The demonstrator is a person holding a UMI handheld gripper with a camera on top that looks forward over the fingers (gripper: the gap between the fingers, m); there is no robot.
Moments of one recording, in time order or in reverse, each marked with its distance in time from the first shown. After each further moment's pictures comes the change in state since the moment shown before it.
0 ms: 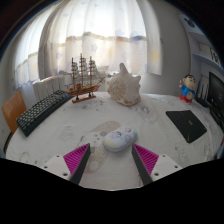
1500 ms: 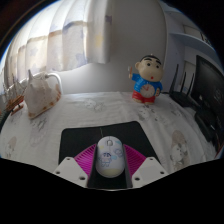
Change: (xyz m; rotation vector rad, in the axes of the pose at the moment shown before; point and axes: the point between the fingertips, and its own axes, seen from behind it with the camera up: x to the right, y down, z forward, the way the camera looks) arm 0.395 -0.050 0.099 -0.114 0.162 0.038
